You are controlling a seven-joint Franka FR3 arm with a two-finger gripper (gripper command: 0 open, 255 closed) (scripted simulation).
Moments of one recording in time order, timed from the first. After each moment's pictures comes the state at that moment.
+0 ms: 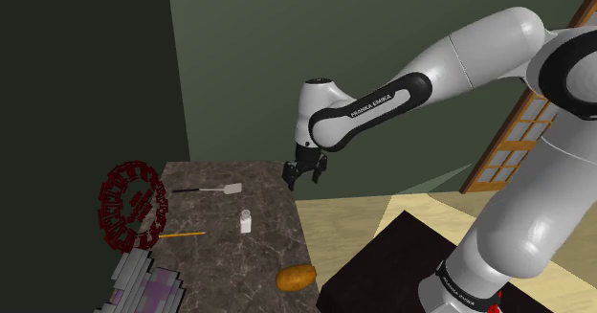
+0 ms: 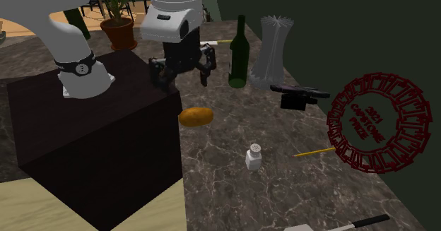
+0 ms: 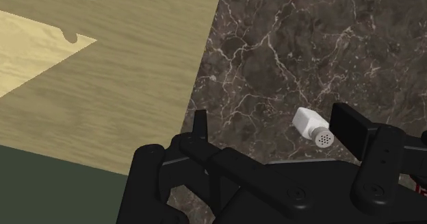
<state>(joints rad) 0.05 0.01 0.27 -2.33 0.02 2.30 0.47</state>
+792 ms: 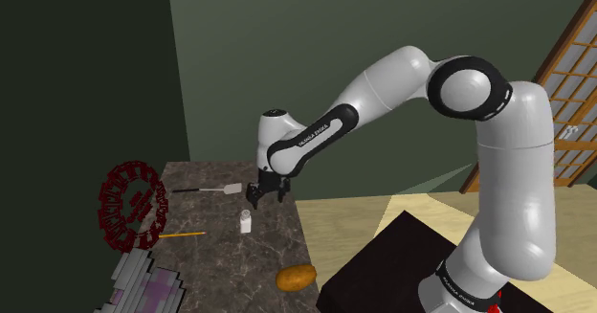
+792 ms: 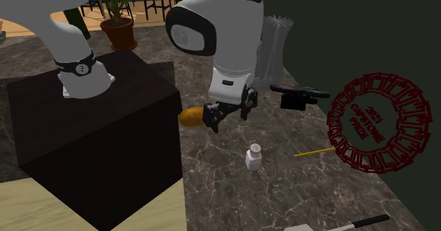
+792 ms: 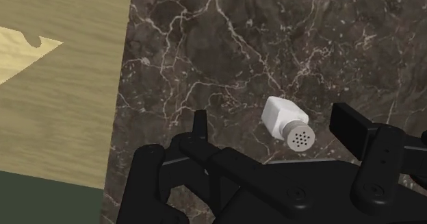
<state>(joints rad) 0.14 0.49 0.25 -2.00 -0.09 2.42 0.65</state>
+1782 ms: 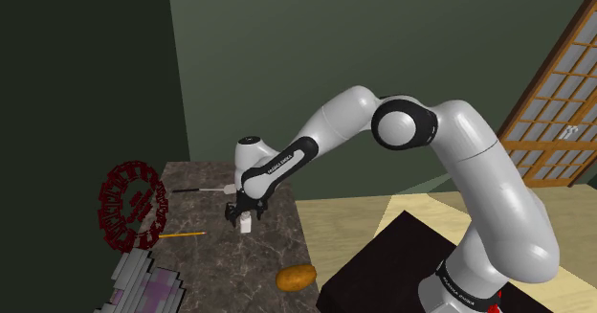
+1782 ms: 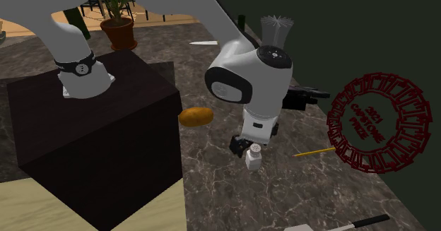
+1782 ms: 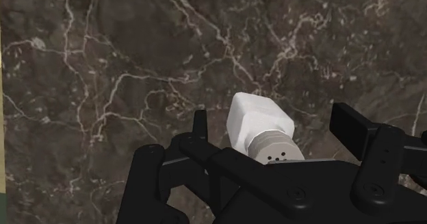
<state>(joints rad) 0.23 0.87 0.21 -1.64 -0.13 2.44 0.71</state>
